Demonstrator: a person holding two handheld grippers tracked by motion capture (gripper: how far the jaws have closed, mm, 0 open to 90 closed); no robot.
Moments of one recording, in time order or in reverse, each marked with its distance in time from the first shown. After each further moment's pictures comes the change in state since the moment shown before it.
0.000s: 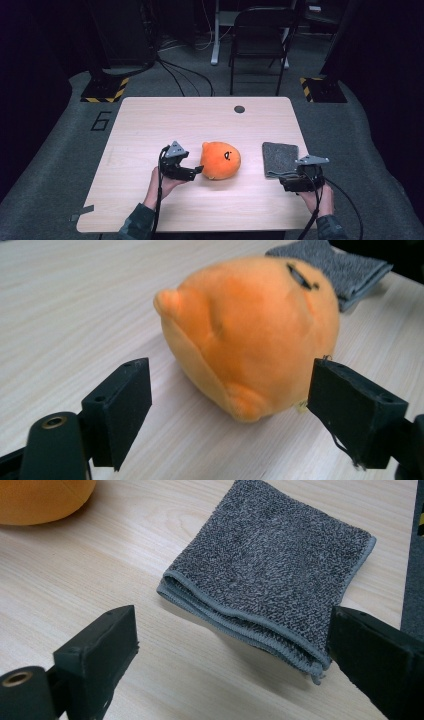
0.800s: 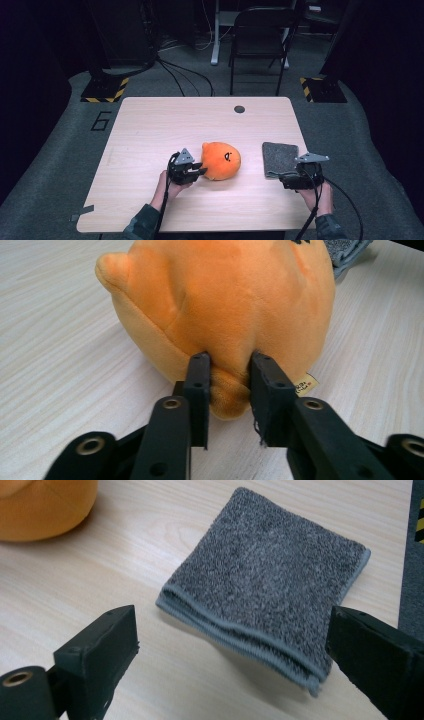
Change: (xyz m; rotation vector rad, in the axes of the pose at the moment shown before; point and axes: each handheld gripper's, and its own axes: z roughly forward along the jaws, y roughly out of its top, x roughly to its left) left arm -0.012 -0.015 0.026 0.026 -0.053 0.075; right arm -0.001 0.008 0.002 -0.026 -0.002 0.005
